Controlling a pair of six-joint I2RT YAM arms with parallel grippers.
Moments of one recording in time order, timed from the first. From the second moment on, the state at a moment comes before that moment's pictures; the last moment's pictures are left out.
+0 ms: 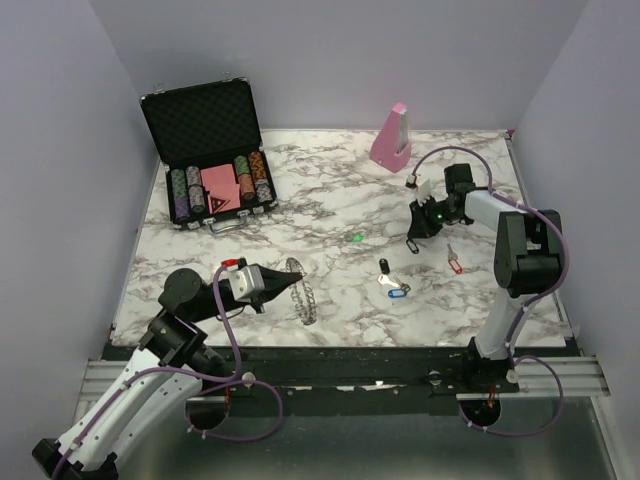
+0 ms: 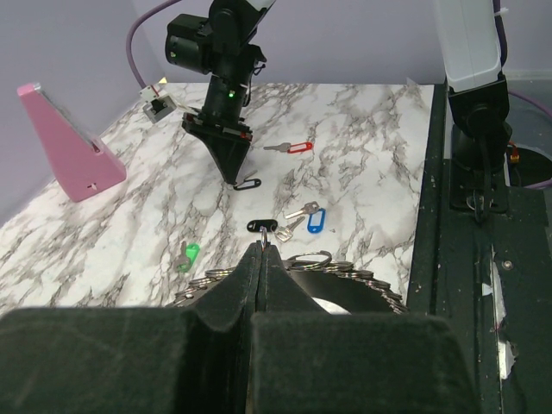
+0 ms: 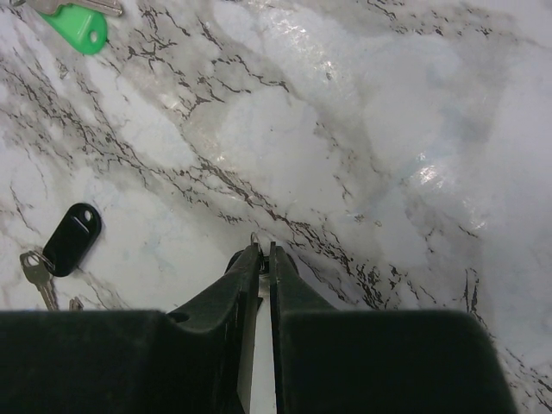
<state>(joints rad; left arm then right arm) -0.60 0.41 0.47 0.03 0.64 0.12 0.05 1.90 1.20 -0.47 -0.63 -0.58</state>
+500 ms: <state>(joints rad) -0.60 0.41 0.47 0.03 0.64 0.12 0.05 1.90 1.20 -0.50 -0.65 -0.59</state>
